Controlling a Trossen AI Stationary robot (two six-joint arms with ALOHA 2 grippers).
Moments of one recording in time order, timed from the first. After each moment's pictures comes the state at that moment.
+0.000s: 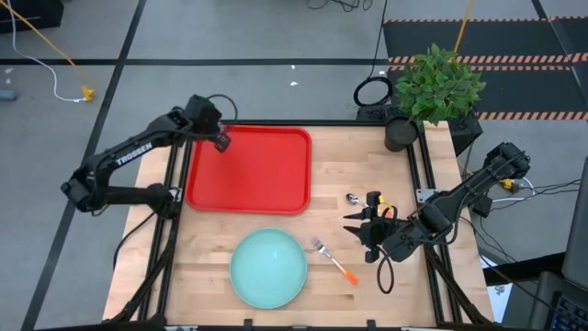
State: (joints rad) left arm 0.89 1.15 0.87 -0.62 -0.15 0.08; right arm 0.61 1.19 0.93 -0.51 0.73 0.06
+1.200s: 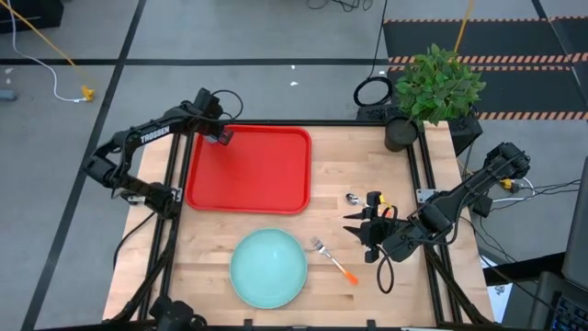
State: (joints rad) left arm 1.03 1.42 0.87 -0.51 -0.13 0.07; right arm 0.61 1.19 0.93 -0.51 0.73 0.09
